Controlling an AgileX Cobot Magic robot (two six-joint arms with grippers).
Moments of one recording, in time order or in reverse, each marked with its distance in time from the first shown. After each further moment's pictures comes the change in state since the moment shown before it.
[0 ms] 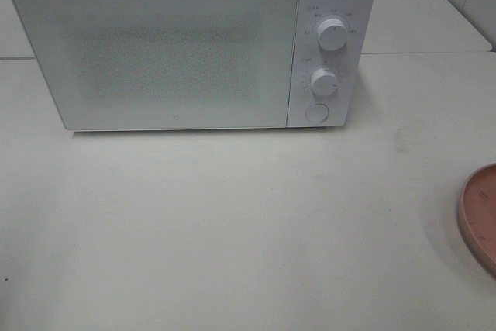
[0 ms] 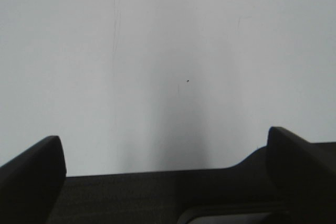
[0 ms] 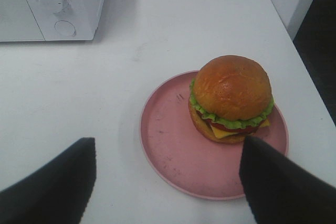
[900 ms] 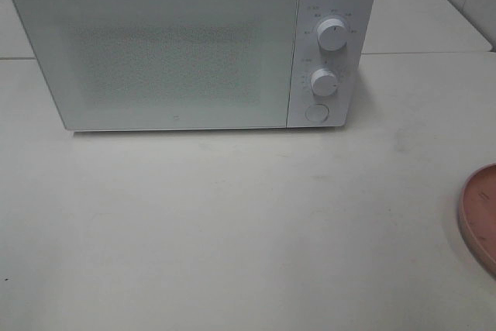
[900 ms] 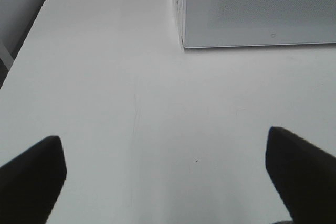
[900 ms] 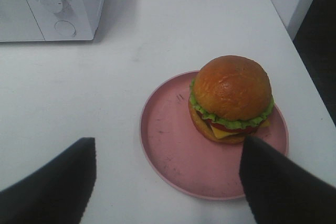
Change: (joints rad) left arm 0.000 -0.452 0.041 0.022 -0.054 0.000; right arm 0.000 0.000 0.000 0.000 0.000 -0.001
